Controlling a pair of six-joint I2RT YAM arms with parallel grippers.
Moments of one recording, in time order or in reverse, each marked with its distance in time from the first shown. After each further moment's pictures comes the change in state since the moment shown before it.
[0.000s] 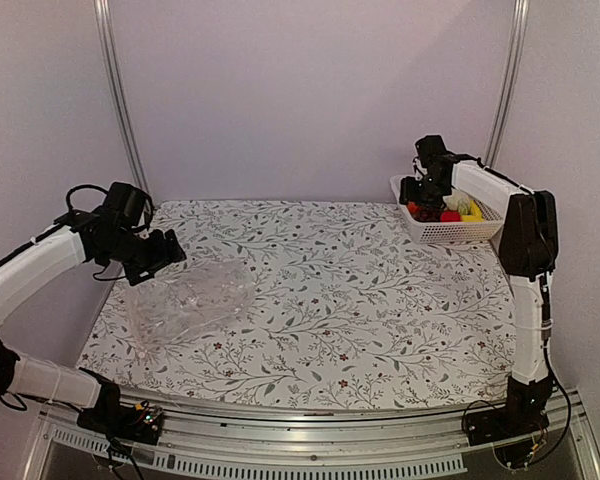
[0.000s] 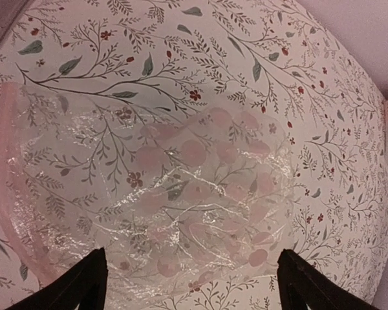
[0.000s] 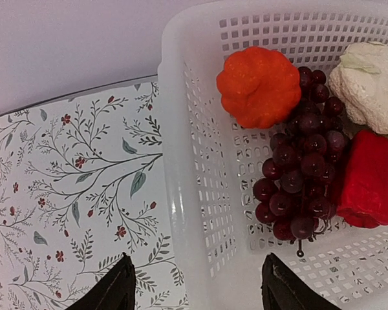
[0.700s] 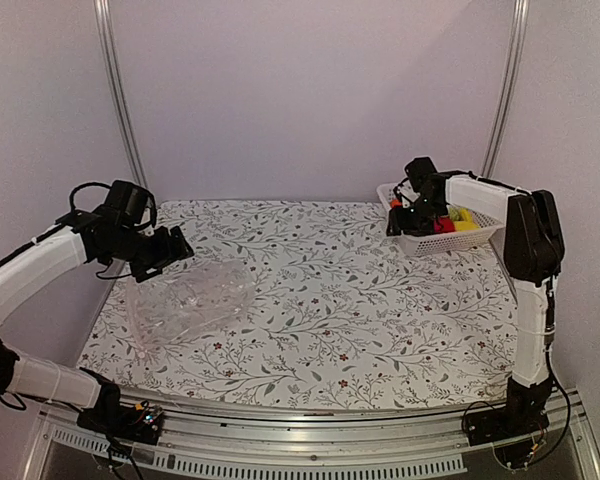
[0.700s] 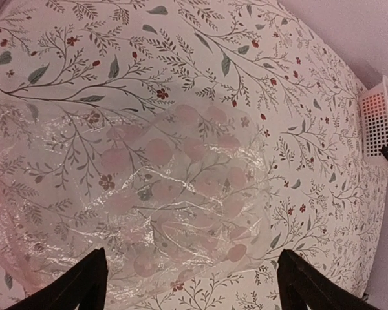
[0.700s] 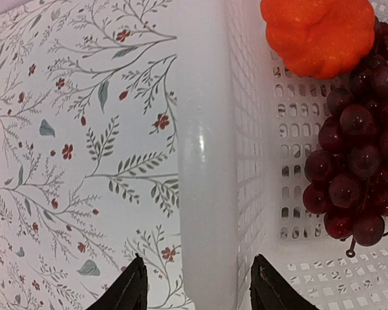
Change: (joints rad) left arm -0.026 -0.003 0.000 0.044 0.069 0.016; right arm 0.045 -0.033 -0.191 -0.011 -0.182 -0.108
